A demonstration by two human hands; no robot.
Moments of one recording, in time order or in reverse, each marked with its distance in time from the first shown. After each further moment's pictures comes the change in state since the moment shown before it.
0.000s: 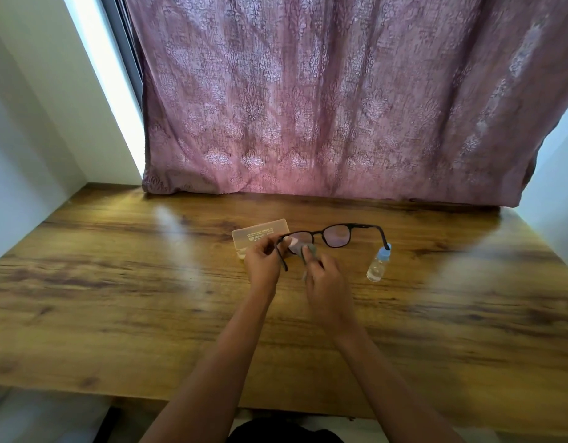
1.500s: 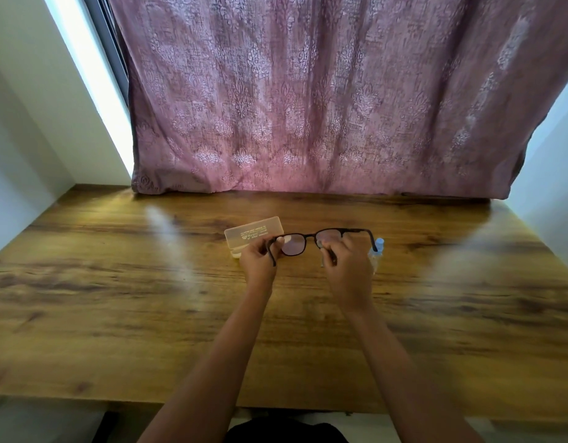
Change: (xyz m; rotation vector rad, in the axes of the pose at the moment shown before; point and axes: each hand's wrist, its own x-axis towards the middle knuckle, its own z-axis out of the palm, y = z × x) left_hand 0.001 -0.007 0.005 0.068 0.065 -0.031; right_hand 0.018 0.039 -0.014 0.028 0.146 0.190
